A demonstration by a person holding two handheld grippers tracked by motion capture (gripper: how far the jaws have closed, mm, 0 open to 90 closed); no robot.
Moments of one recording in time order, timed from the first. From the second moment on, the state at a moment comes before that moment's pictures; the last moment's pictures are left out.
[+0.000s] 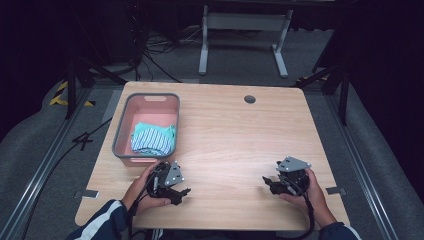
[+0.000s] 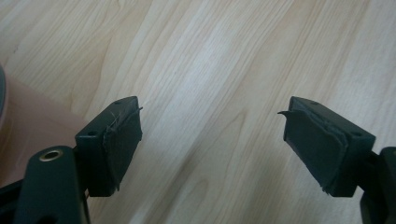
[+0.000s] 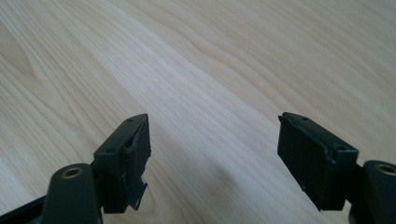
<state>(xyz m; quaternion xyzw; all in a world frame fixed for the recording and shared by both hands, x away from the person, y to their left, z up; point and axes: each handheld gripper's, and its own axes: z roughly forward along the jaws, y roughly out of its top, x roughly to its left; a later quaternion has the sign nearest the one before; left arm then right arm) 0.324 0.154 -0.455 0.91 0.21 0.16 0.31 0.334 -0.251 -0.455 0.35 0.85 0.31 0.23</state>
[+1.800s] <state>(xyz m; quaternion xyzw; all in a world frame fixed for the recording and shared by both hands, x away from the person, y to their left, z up) 0.337 0.191 -0.483 0.89 0.25 0.09 0.36 0.332 -0.309 -0.487 0.44 0.80 0.35 0.19</state>
